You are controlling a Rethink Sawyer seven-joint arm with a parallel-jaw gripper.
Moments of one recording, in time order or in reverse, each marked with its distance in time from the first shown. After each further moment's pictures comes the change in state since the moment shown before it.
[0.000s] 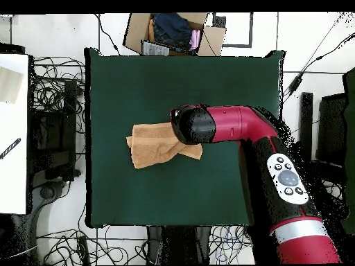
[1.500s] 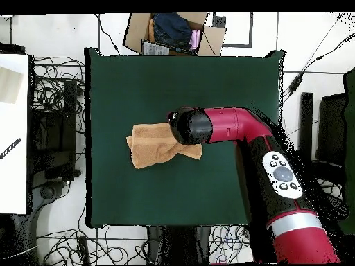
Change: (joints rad) arm 0.006 0.040 0.000 -0.001 0.000 0.000 0.000
